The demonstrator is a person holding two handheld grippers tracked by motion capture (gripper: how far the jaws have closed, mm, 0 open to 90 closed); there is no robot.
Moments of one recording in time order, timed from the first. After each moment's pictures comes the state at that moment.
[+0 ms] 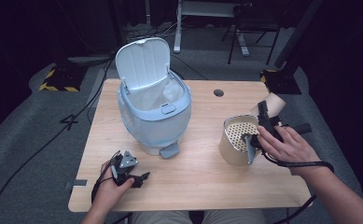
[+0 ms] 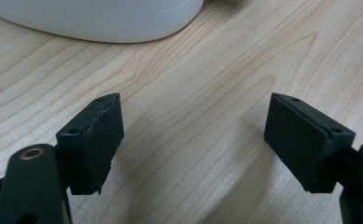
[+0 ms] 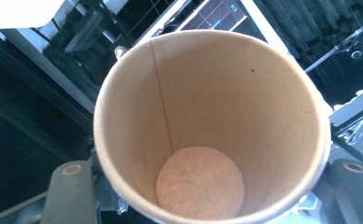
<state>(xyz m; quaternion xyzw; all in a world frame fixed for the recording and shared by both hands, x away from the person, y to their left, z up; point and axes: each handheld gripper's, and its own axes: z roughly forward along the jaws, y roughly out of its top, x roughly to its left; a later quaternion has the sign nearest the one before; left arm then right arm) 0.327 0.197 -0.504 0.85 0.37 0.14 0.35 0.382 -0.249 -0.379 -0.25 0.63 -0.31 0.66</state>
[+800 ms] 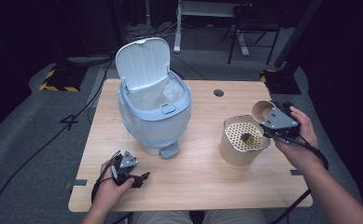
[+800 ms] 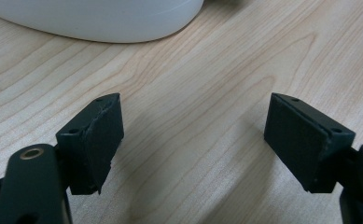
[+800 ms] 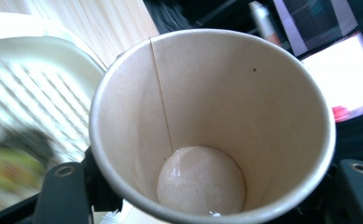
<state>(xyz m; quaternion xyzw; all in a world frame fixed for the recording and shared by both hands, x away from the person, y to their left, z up) 0.327 0.197 -0.504 0.85 0.37 0.14 0.35 0.398 -0.289 -0.327 0.15 0.84 0.23 0.47</state>
